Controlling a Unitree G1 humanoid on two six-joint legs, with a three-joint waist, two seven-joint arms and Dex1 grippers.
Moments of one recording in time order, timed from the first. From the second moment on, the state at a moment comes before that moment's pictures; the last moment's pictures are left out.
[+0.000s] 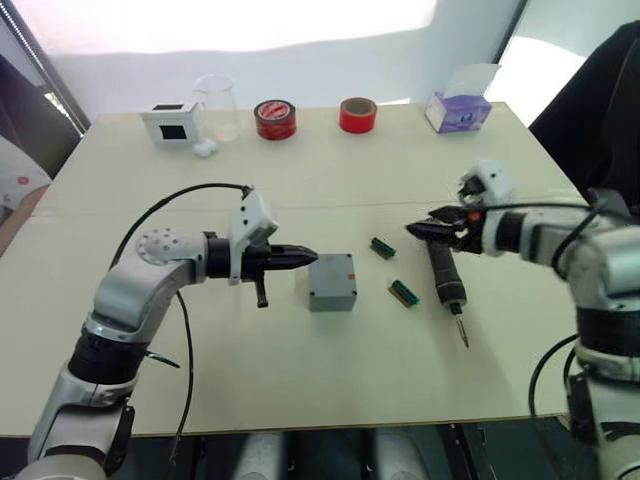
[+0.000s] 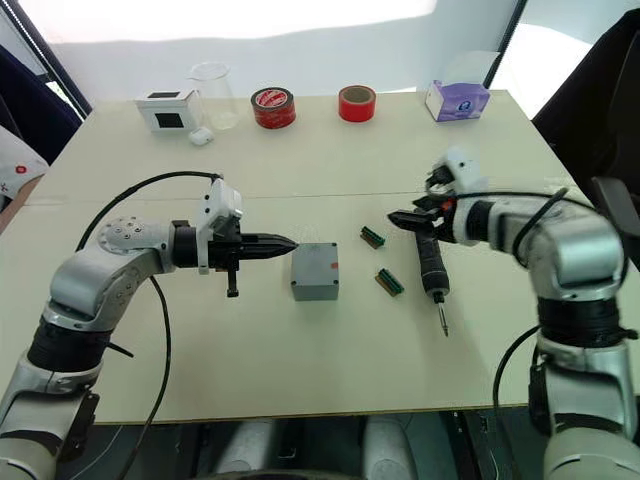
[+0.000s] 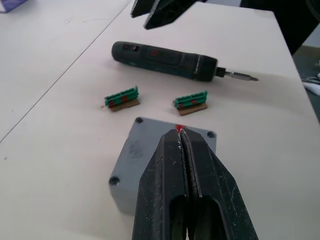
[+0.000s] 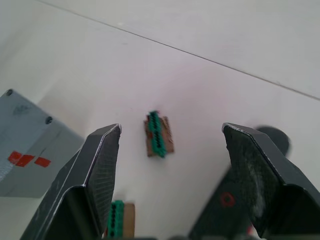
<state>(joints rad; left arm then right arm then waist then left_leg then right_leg) -0.54 0.63 -0.11 -0.31 -0.49 0.68 -1.07 -0.75 -0.78 -0.14 -0.12 0.49 1.45 0.66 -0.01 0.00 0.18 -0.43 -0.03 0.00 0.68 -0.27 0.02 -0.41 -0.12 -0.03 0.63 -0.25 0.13</state>
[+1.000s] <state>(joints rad) -0.34 0.64 -0.11 -0.49 -0.55 0.72 -0.91 -0.98 -0.94 0.49 0.25 0.46 1.55 0.91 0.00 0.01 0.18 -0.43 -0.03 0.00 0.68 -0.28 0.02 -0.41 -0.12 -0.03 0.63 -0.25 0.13</state>
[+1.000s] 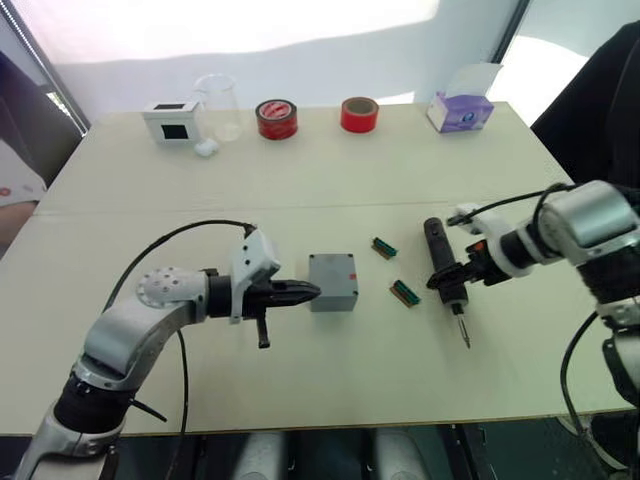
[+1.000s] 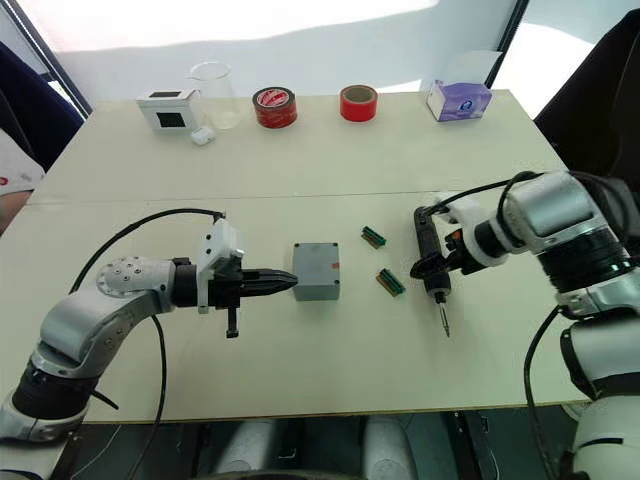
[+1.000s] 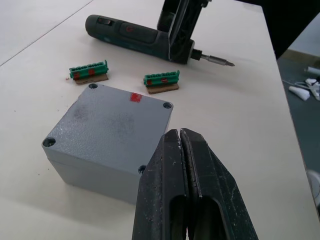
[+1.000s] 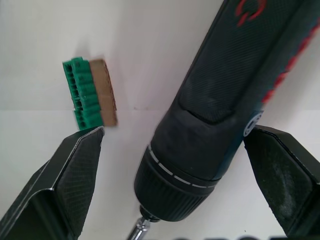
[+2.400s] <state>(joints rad) -0.59 0.64 -0.17 -0.14 -0.49 0.61 -1.04 -0.68 -0.31 -0.35 -0.35 0.71 1.06 0.54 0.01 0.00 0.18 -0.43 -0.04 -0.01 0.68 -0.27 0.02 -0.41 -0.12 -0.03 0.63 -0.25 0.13</state>
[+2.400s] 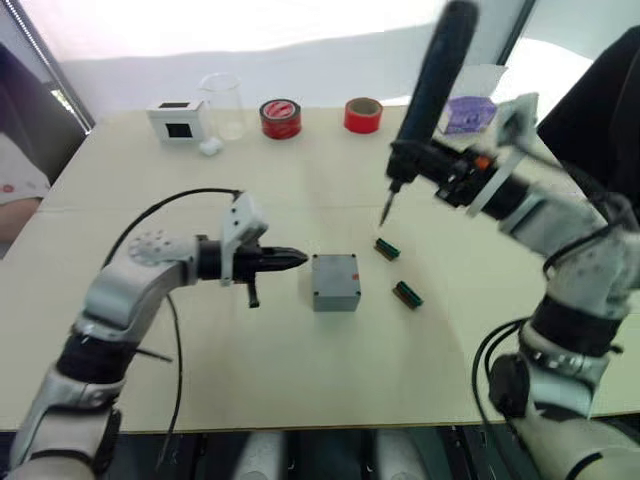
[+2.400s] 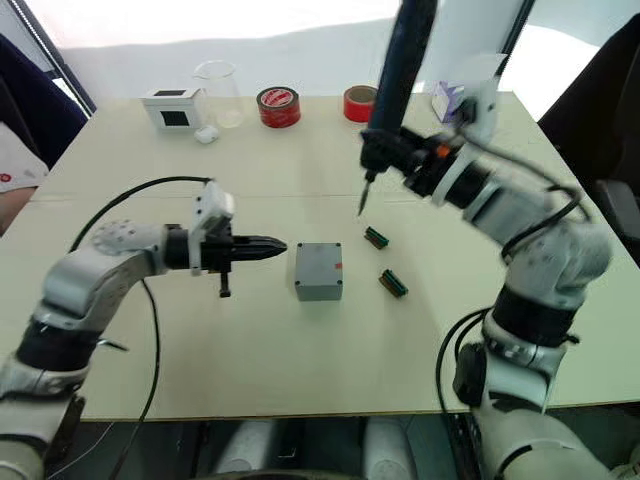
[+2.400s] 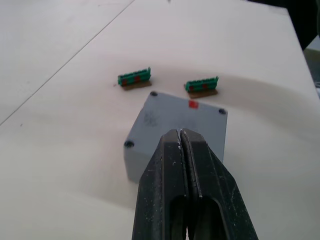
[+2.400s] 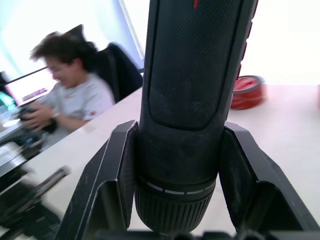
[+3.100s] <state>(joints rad) -0.70 0.51 -0.30 0.14 -0.25 0.38 -1.12 -0.45 -0.27 -0.09 -0.34 0.51 0.65 0.47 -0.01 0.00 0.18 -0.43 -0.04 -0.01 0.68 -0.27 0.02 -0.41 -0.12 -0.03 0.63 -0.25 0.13</state>
